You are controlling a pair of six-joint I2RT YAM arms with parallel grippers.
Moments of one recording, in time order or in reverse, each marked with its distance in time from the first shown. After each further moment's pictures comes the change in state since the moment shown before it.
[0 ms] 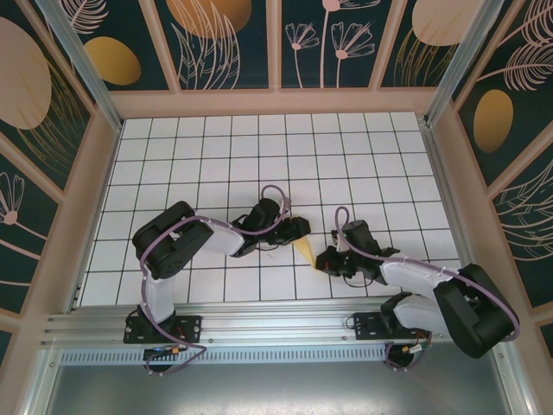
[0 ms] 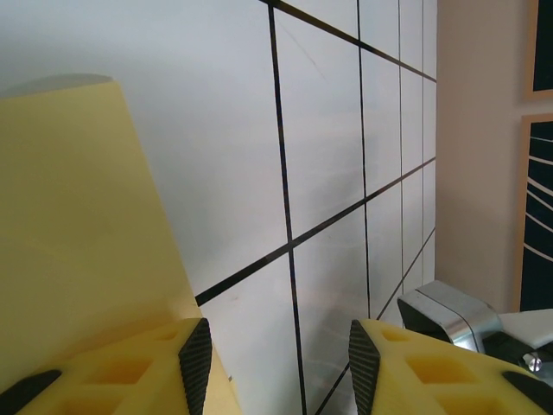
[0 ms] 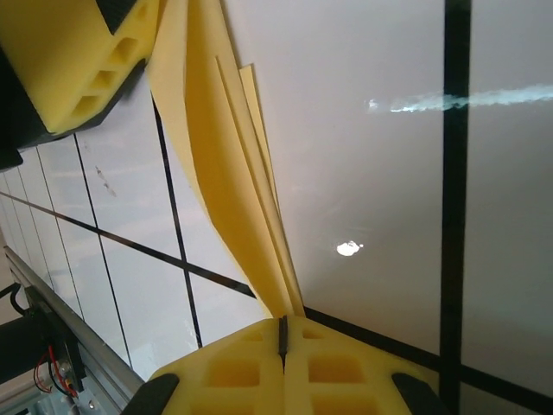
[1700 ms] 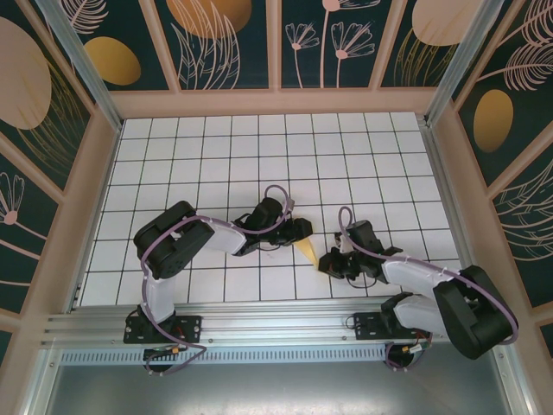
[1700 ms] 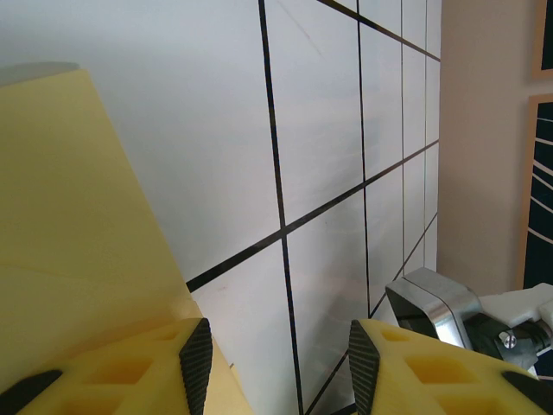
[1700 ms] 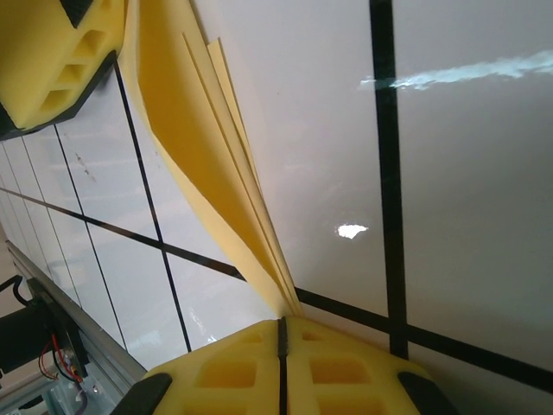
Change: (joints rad) left arm -0.005 0.008 0.027 -0.040 0.028 0.014; right arm -0.055 -0.002 -0.003 -0.069 -0.050 -0.037
